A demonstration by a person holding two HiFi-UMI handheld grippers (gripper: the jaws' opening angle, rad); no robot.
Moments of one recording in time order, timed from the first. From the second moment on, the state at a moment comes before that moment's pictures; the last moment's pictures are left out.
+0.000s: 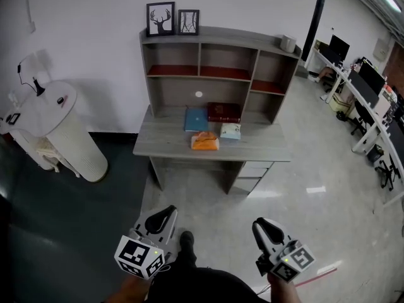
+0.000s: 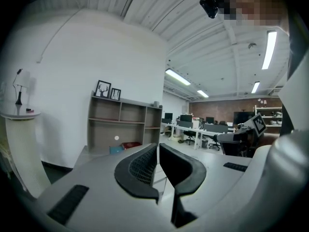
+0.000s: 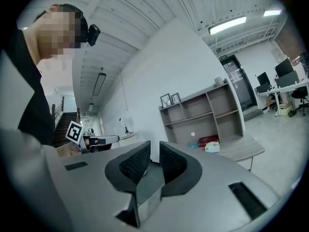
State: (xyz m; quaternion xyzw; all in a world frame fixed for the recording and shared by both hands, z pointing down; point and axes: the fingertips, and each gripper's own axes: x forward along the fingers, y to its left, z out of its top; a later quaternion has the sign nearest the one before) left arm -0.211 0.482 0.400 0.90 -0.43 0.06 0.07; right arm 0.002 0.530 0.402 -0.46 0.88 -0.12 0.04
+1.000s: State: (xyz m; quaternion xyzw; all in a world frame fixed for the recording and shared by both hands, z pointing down) left arm -0.248 0.209 0.399 0.92 -0.39 0.06 0.08; right arm -0.060 0.252 0.391 -0.46 0.88 -0.14 0.03
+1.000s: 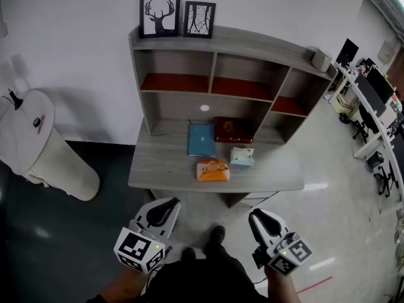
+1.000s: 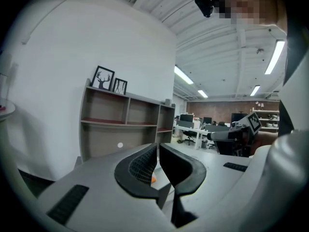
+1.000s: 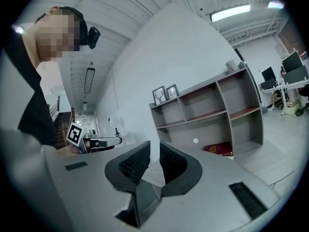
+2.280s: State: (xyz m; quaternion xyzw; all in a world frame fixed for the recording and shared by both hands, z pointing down) left arm -0.163 -0.037 0.426 0.90 -0.41 0.10 0.10; right arm 0.005 -0.035 0.402 -0.36 0.92 -0.16 0.02
